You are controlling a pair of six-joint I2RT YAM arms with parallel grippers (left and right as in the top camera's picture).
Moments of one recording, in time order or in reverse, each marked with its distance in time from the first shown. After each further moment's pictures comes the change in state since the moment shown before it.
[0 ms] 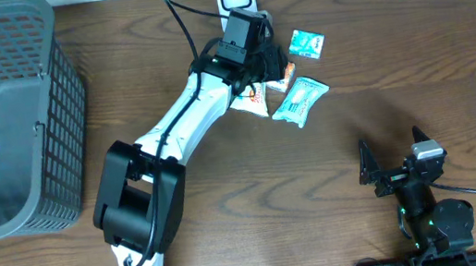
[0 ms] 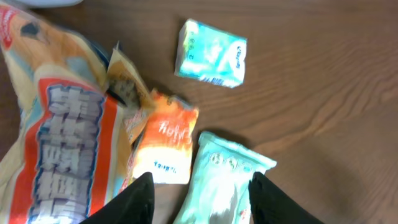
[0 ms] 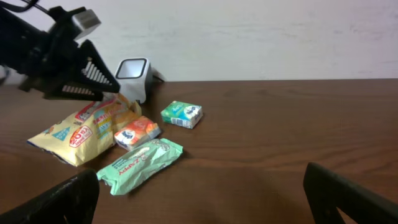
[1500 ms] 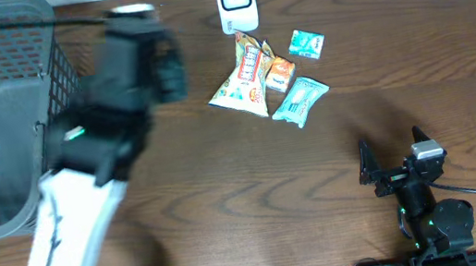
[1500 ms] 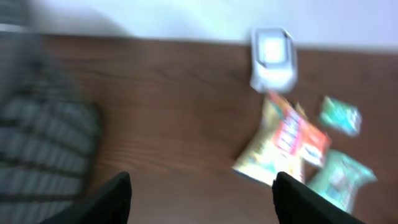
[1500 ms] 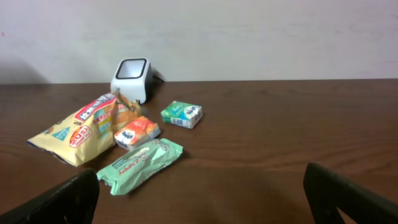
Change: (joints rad) left arm 0.173 -0.694 -0.001 -0.563 -0.521 0.151; right arm 0.000 0.000 0.000 0.000 0.000 0.000
